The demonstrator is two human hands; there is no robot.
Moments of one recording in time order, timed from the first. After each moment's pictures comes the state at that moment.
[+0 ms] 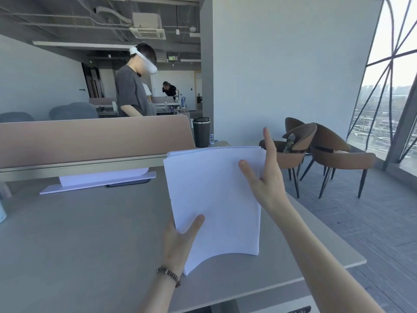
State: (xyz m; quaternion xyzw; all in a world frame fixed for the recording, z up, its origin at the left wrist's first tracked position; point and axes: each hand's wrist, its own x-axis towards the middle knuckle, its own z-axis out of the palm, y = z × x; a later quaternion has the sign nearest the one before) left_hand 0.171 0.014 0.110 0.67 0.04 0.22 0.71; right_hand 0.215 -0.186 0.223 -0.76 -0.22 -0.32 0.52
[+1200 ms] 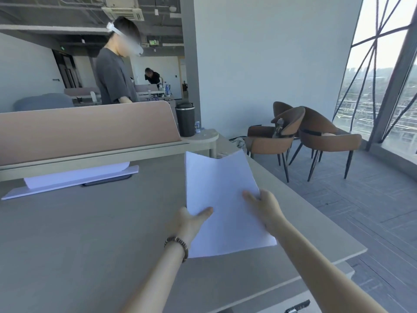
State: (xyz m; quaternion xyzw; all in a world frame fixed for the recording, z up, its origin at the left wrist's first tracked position) left_hand 0.255 -0.015 0.099 0.79 0.13 0.07 0.59; right_hand 0.297 -0.226 0.096 -0.80 0.09 -0.06 0.59
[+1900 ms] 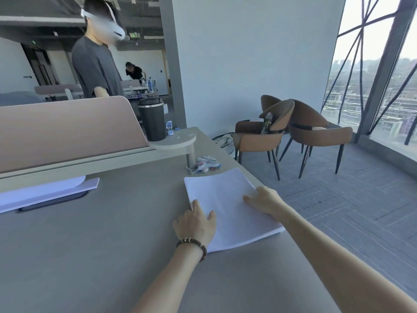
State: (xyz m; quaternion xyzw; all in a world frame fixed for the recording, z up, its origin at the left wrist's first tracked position) left_hand 0.410 -0.111 0.050 0.97 0.09 0.09 0.21; right_hand 0.456 -0.318 0.076 -0.94 0.12 0.03 0.32
